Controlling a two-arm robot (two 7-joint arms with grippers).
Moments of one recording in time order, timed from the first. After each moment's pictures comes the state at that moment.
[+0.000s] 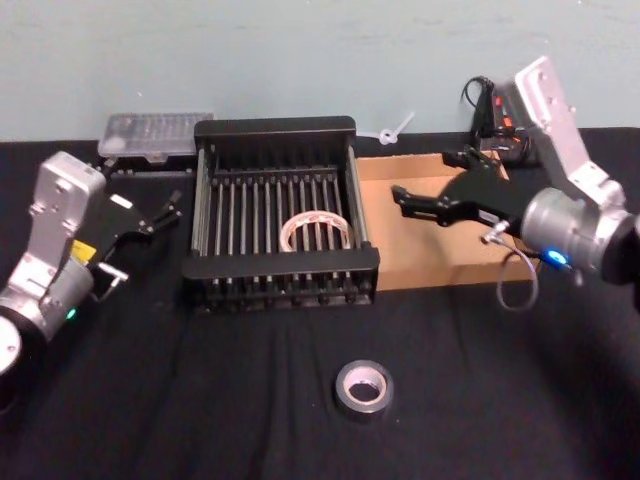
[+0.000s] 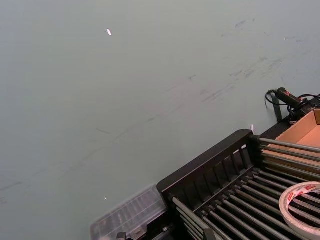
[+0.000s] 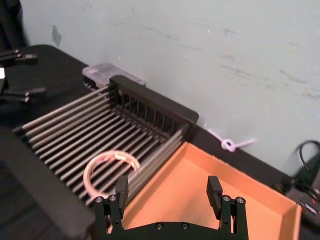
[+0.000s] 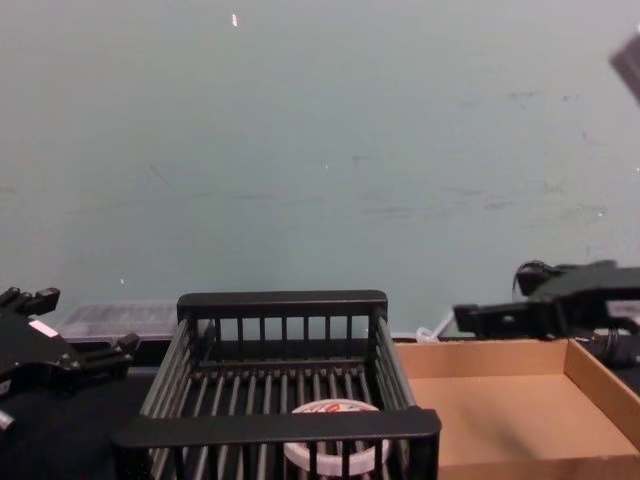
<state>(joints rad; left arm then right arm) -0.20 0.60 0.45 -1.41 -0.25 -0.12 0.03 0.31 0.43 -0.36 -1.58 0.26 0.40 0.40</state>
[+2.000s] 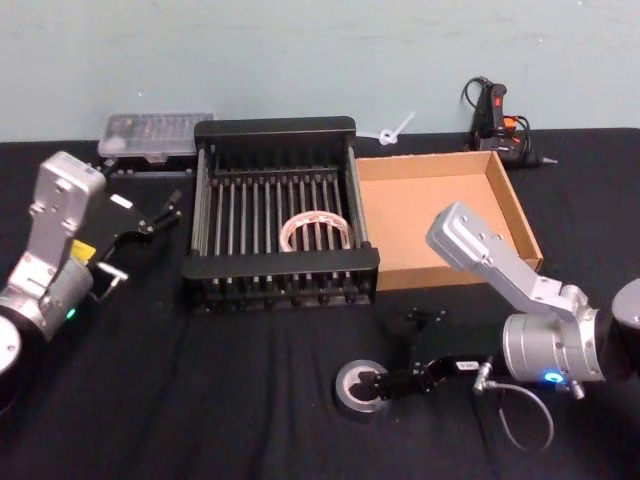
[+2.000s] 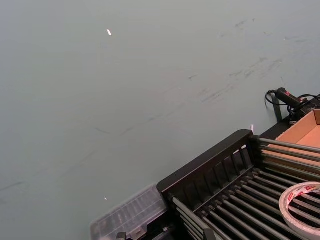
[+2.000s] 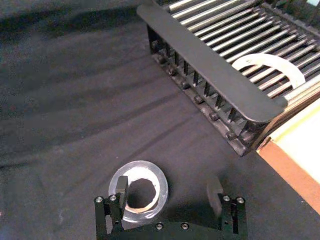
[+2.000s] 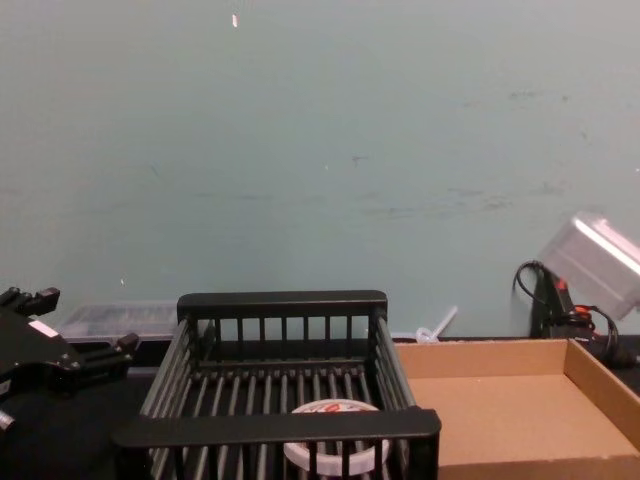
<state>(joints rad) -0.20 0.60 0.45 -1.41 -0.25 -0.12 0.03 0.29 0.65 -0.63 -1.68 0.38 0.54 0.62</state>
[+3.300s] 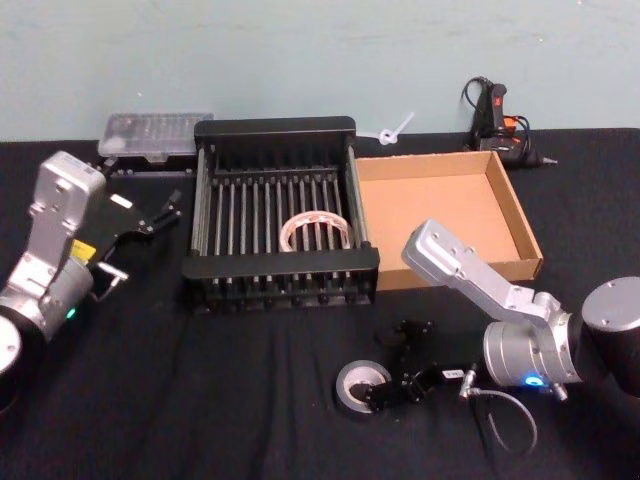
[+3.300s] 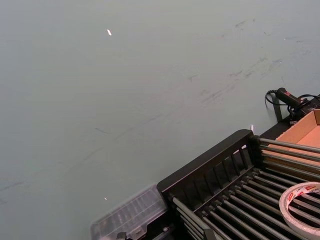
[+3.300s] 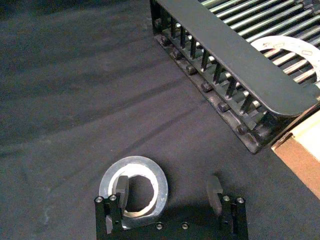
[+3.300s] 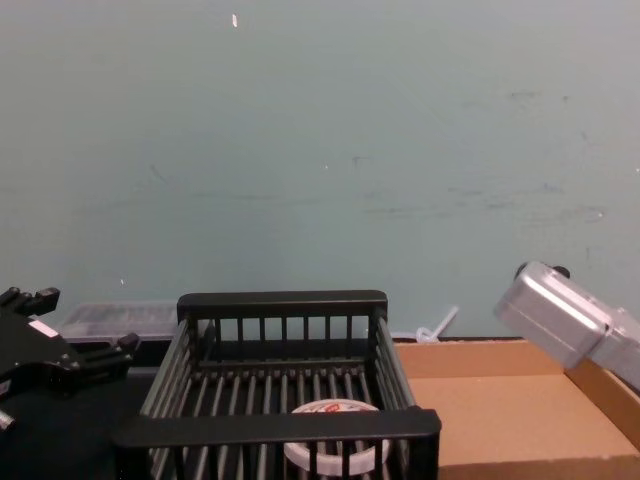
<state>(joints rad) -0.20 0.60 0.45 -1.41 -0.25 -0.12 0.03 0.35 0.63 -0.72 -1.59 0.35 0.52 0.63</state>
